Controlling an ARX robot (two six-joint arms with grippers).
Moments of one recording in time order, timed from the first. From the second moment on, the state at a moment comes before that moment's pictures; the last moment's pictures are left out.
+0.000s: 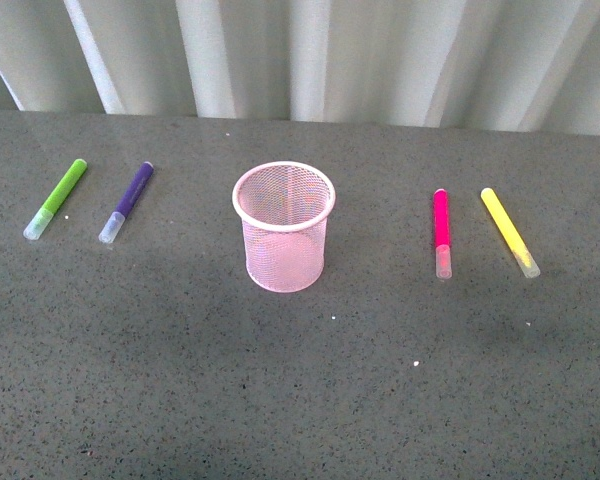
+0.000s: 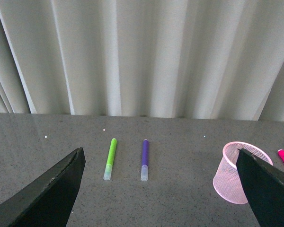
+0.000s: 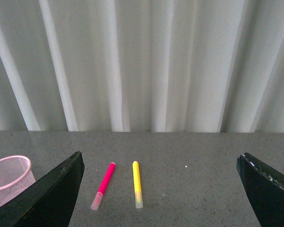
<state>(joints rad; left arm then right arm) 0.00 0.00 0.01 0.00 0.00 0.00 0.00 0.00 0.02 0.00 0.00 0.00</state>
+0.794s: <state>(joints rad) 0.06 0.71 0.27 0.47 -0.03 -0.24 0.00 0.00 0.02 0.00 0.00 0.00</state>
